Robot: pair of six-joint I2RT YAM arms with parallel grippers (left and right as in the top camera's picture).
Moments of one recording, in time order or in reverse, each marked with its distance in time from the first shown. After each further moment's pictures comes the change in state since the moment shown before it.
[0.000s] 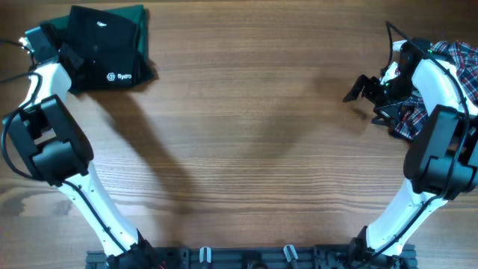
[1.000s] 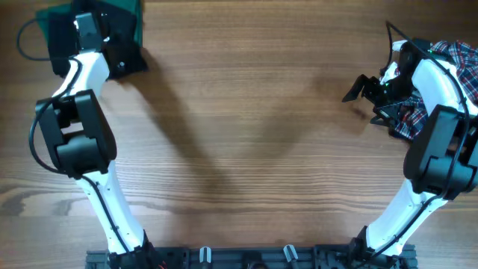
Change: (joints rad) left arm -0.210 -0.018 -0.013 -0.061 0.129 0.000; right arm 0.000 0.000 0.000 -0.004 -0.015 0.000
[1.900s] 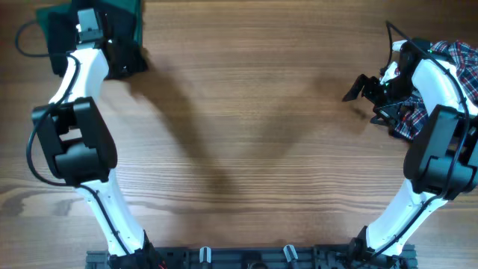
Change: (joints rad) left arm -0.023 -0.088 -0.011 -0.257 -0.011 -0.041; right arm 0.000 0.000 0.000 0.005 0.000 0.000
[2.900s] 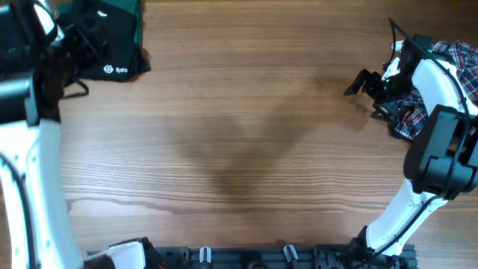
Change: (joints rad) left arm 0.006 -0.826 -0.007 -0.449 0.158 0.068; right arm 0.000 0.000 0.000 0.076 0.000 0.042
